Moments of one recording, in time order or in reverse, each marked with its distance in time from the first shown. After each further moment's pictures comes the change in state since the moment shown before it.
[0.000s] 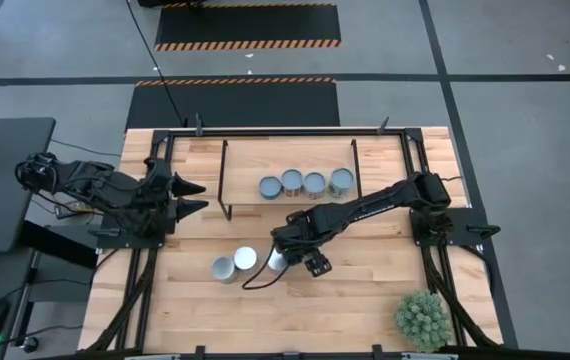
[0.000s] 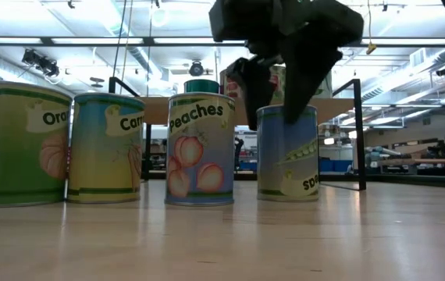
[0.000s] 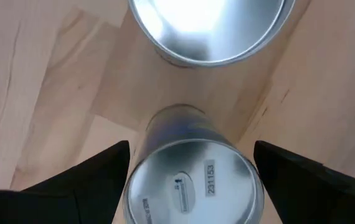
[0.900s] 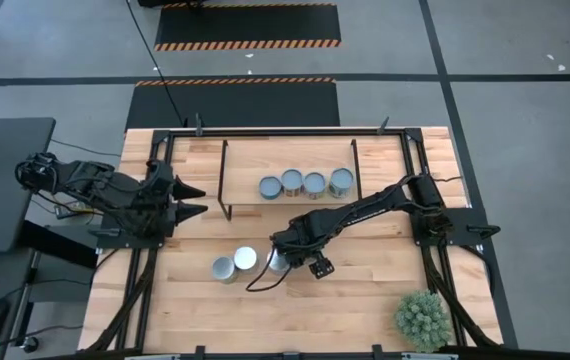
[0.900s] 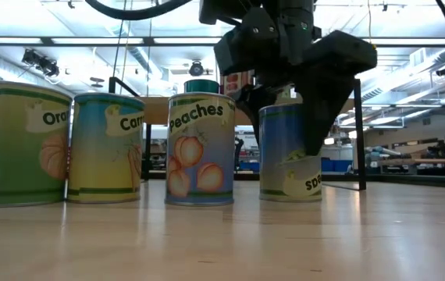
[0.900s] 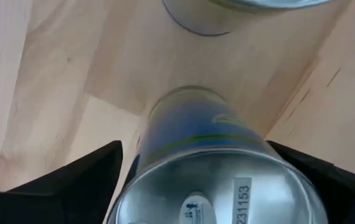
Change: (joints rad) left arm 0.000 0.000 0.000 -0.024 0.058 0.001; right arm -0.005 0.048 -0.047 -0.005 -0.023 -0.011
